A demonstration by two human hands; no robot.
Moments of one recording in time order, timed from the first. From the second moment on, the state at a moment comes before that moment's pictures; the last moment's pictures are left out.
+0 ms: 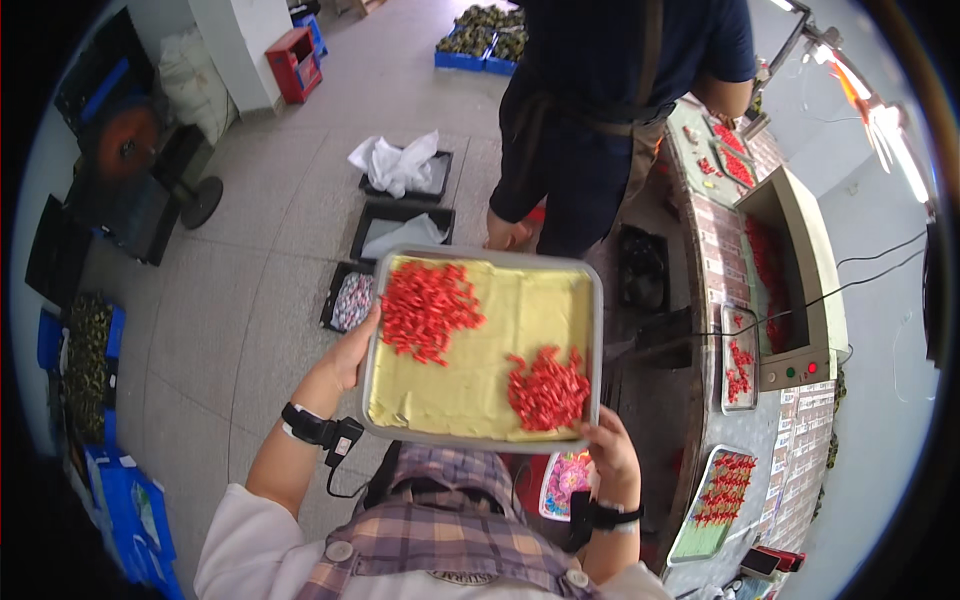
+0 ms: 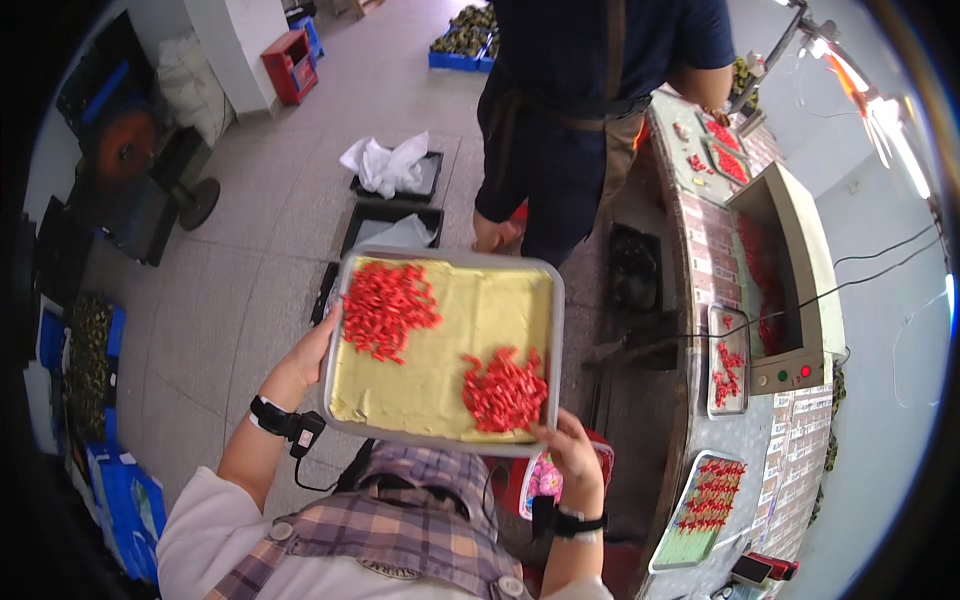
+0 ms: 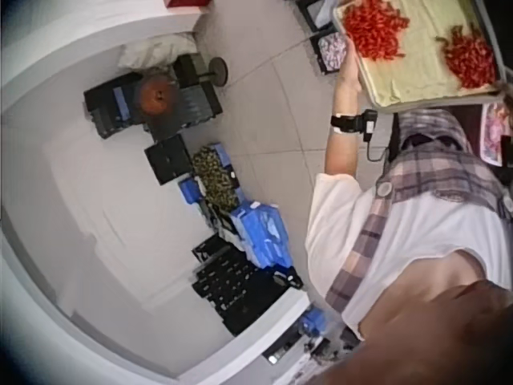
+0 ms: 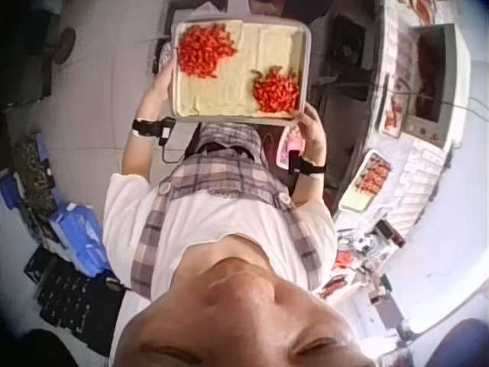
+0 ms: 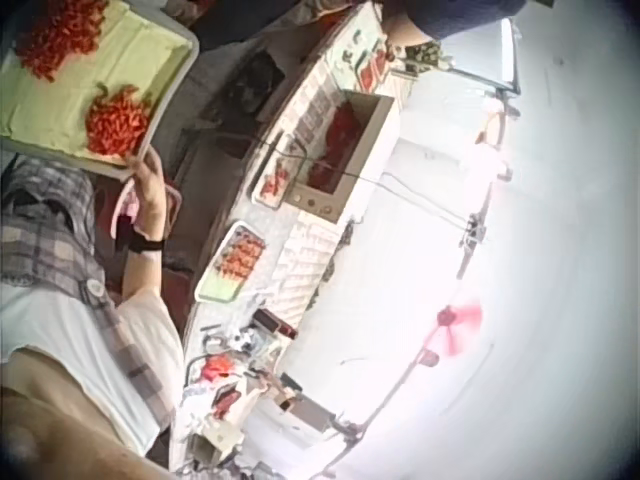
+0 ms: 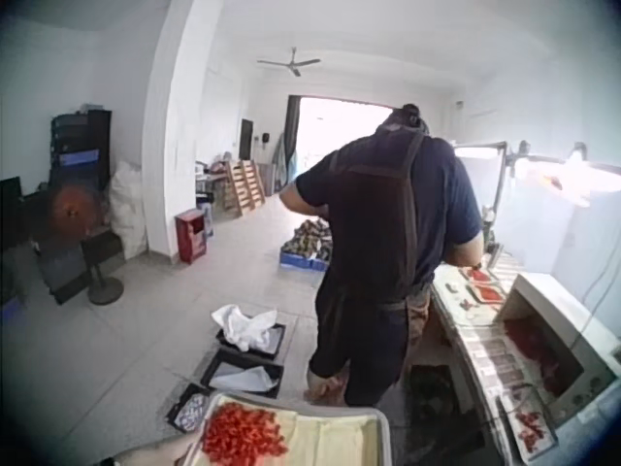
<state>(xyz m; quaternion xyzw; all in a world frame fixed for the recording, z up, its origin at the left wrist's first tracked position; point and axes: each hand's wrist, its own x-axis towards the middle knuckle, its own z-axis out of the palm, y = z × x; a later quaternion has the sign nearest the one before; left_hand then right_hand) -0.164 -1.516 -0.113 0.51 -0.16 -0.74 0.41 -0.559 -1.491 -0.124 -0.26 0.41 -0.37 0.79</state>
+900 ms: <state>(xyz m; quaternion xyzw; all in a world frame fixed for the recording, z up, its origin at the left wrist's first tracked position) -0.199 -1.473 -0.217 0.61 -0.07 -0.33 0.72 -0.334 -1.706 -0.251 -0.94 0.06 -0.28 0.17</state>
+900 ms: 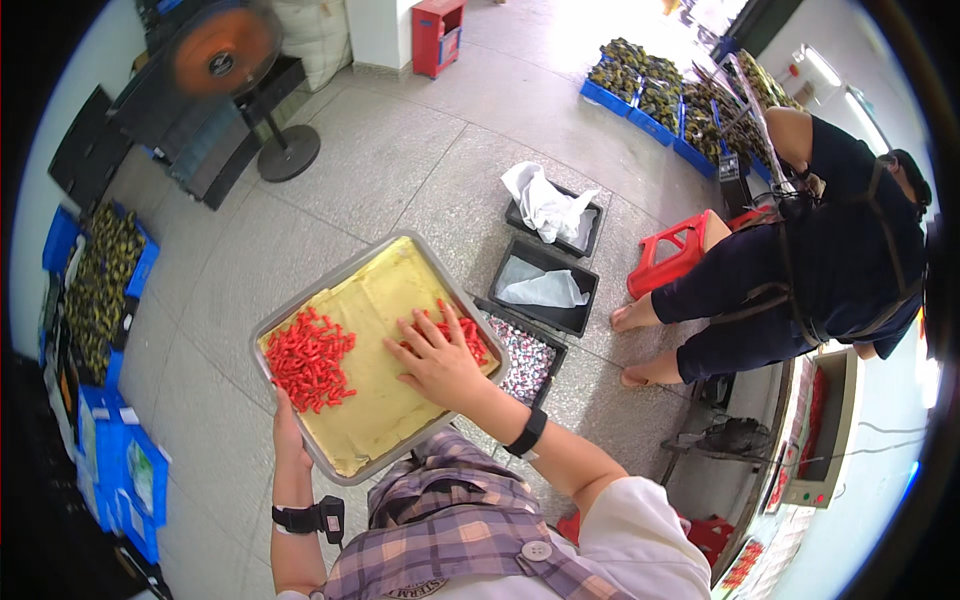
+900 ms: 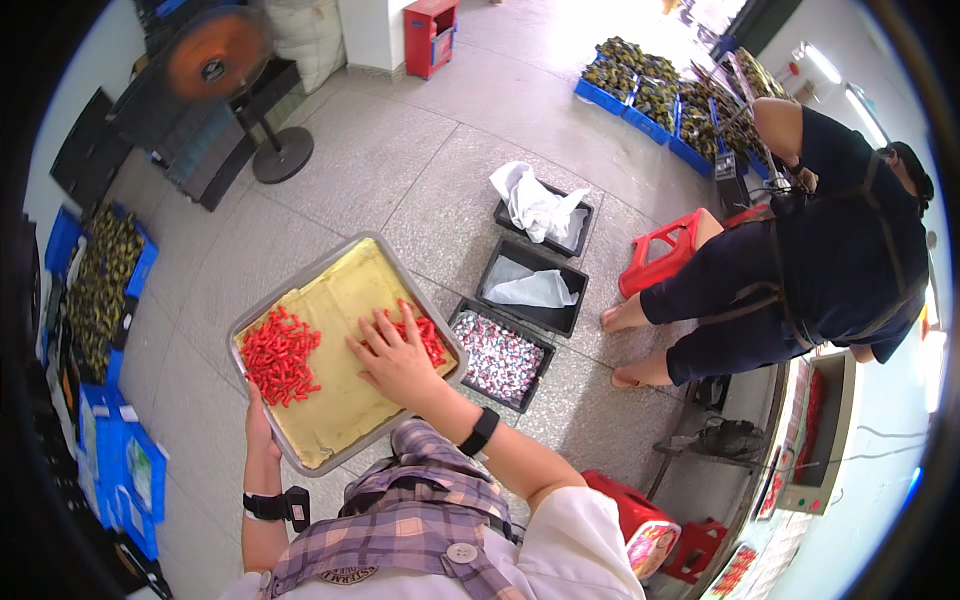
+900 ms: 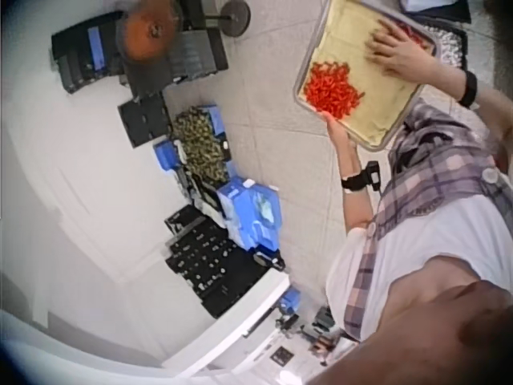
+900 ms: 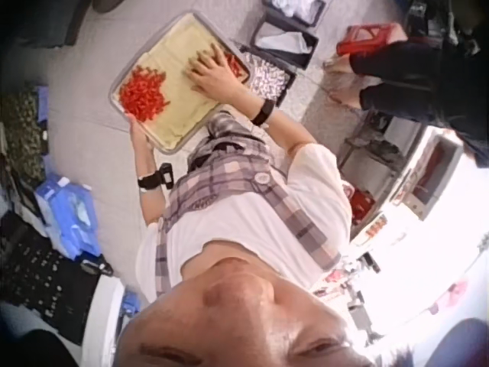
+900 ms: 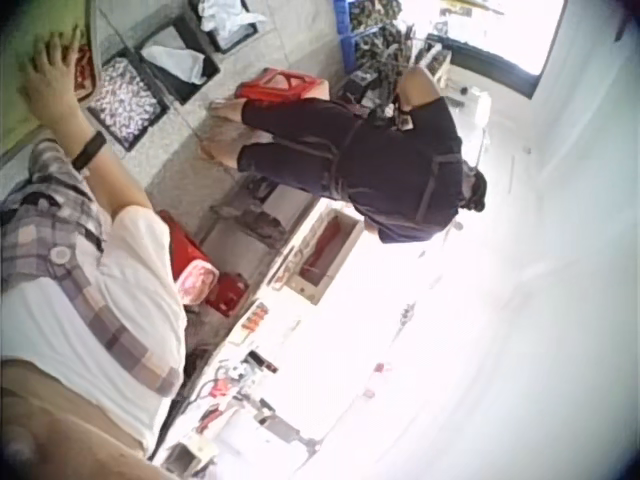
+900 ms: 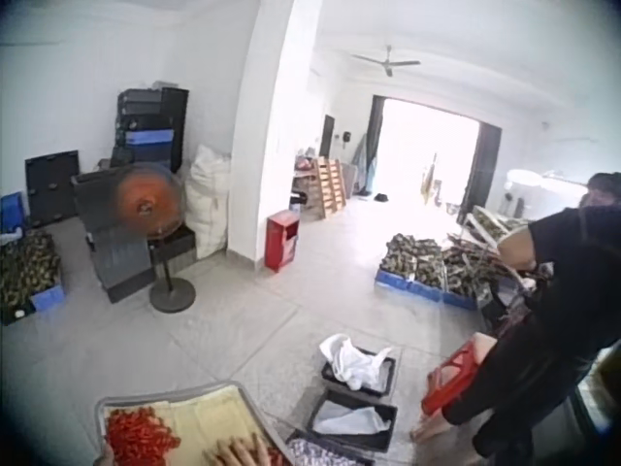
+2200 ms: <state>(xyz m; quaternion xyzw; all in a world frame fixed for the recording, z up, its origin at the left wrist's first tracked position) -0.163 -1.516 -0.133 0.37 -0.37 -0.65 0.55 -0.387 -1.581 -0.198 -0.77 0.50 -0.40 0.00</state>
